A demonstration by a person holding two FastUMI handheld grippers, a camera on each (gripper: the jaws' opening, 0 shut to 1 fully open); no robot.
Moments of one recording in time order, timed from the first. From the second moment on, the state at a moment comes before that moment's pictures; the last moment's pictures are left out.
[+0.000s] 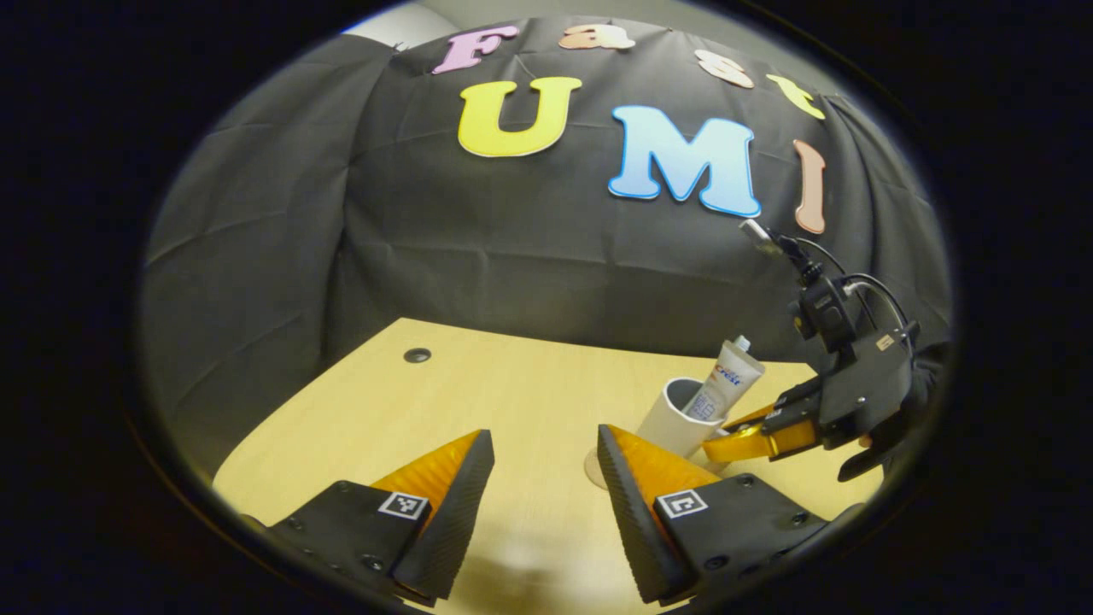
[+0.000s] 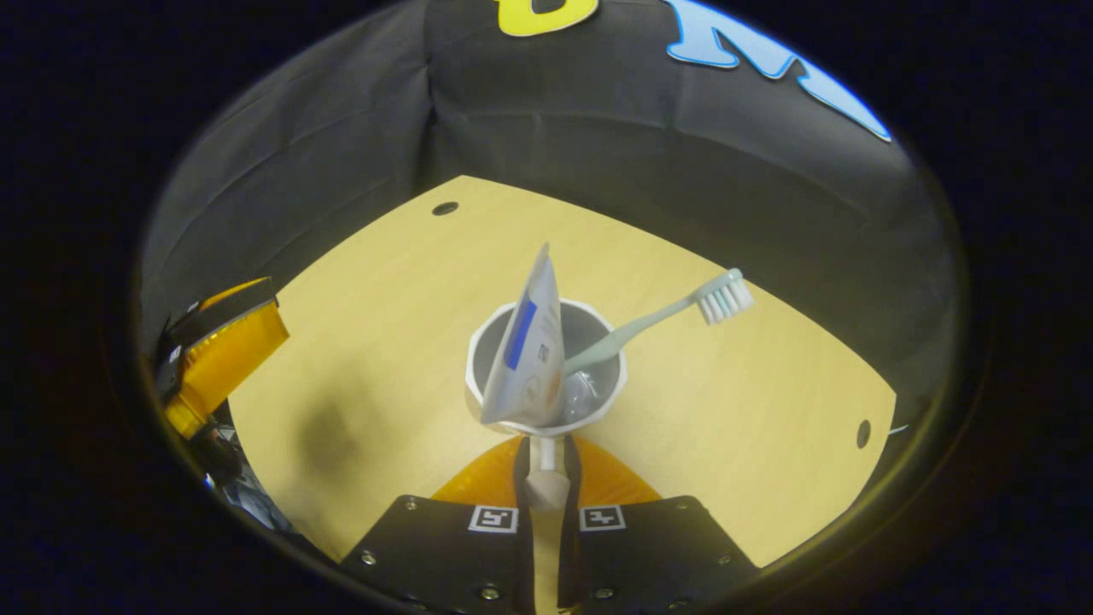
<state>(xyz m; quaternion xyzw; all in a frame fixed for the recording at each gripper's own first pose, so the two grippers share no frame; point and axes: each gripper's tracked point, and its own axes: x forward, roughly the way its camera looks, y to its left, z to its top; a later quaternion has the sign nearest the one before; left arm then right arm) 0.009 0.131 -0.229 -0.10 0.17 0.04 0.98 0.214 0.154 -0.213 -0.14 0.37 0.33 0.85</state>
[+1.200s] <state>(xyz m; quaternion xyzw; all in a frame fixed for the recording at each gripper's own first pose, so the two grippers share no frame) -0.006 0.167 -0.228 -0.11 0.16 0.05 0.98 0.217 0.146 -0.181 -0.17 0.35 0.32 0.86</state>
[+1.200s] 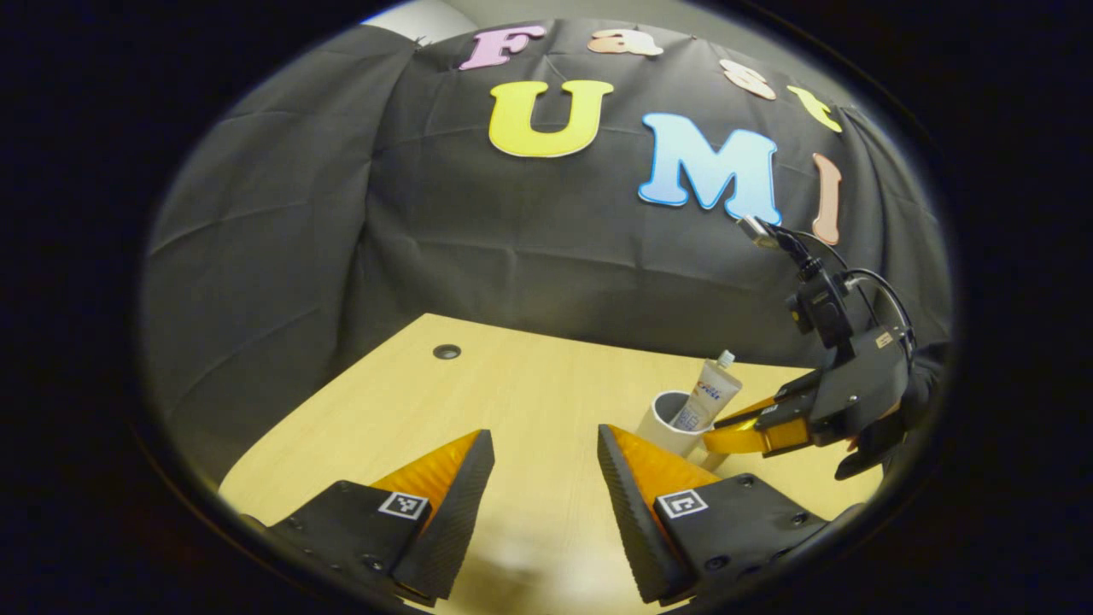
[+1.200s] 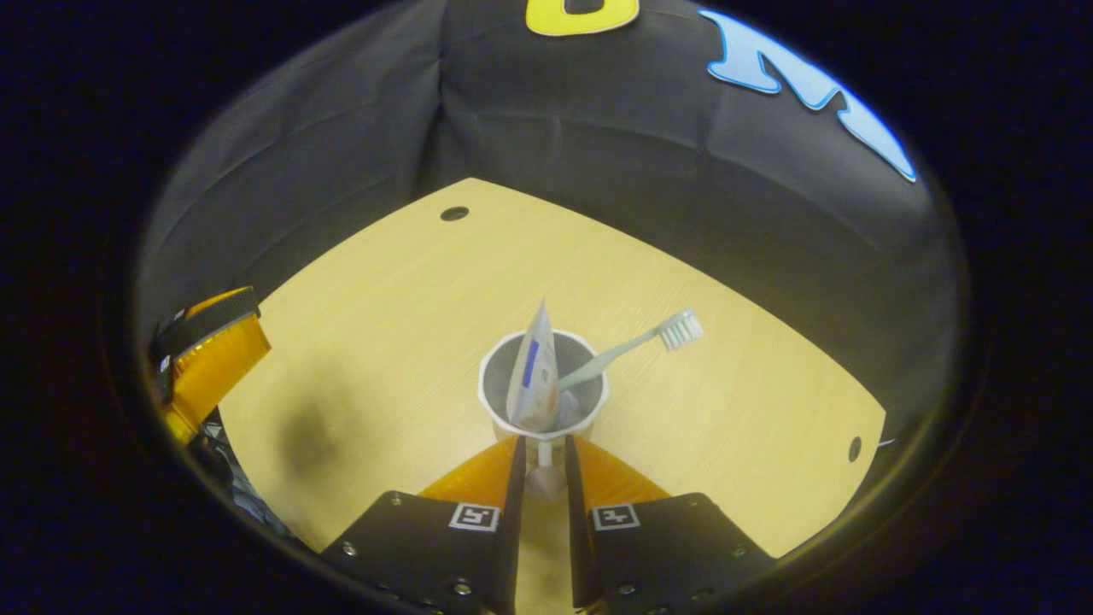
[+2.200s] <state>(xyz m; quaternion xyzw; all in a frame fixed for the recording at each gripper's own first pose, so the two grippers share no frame) -0.019 0.097 -0.167 -0.08 0.13 -0.04 0.99 0.162 0.095 -0.129 -0.15 0.31 0.27 0.90</state>
